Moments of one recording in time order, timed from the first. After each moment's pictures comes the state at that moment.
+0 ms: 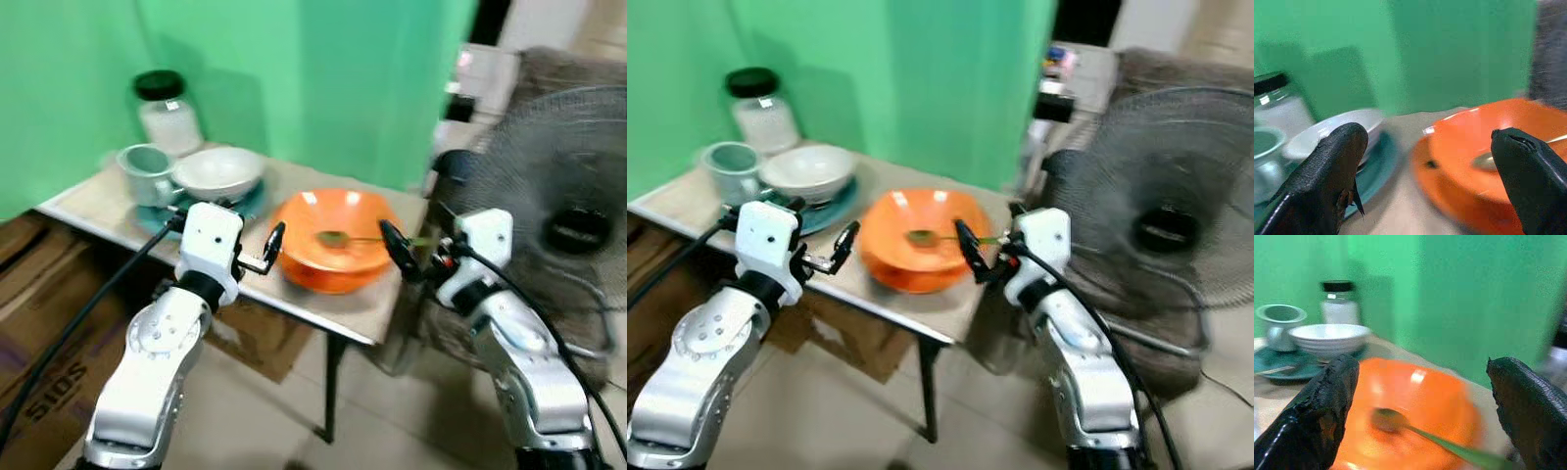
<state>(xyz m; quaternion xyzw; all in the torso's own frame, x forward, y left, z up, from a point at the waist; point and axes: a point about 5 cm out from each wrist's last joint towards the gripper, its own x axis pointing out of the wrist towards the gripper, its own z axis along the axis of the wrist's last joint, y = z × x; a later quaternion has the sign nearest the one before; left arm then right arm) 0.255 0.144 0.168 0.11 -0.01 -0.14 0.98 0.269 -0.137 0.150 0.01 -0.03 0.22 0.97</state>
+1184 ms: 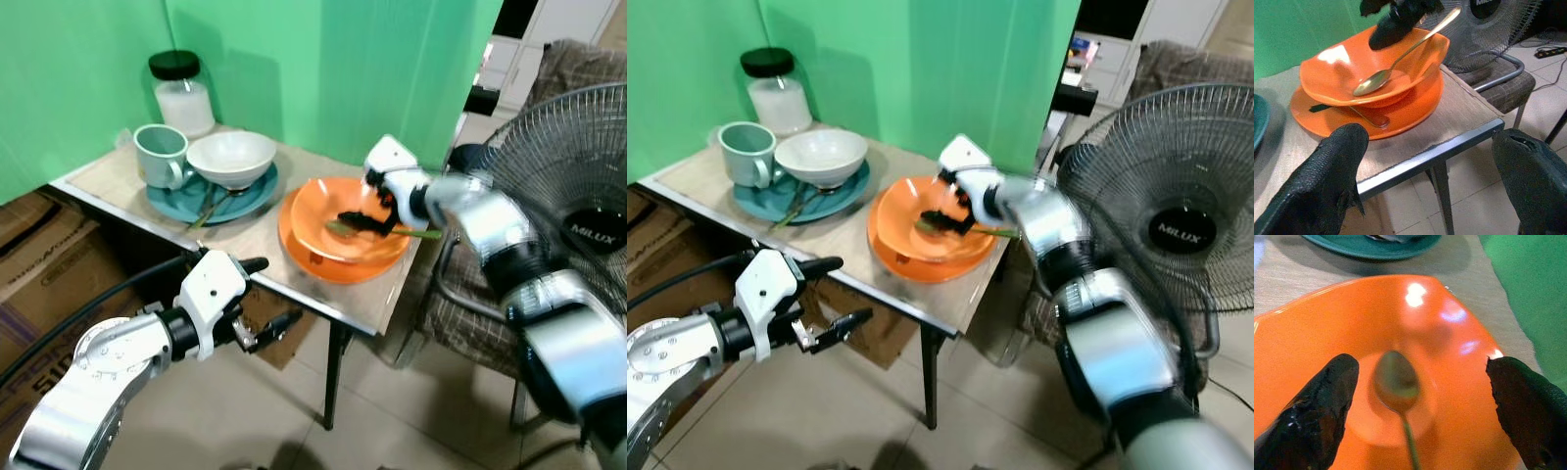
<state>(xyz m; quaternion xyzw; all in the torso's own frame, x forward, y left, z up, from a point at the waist) 0.222 0.154 0.155 0.15 0.09 -0.42 0.89 0.392 -0.119 0.186 -0.23 0.21 0.39 0.87</state>
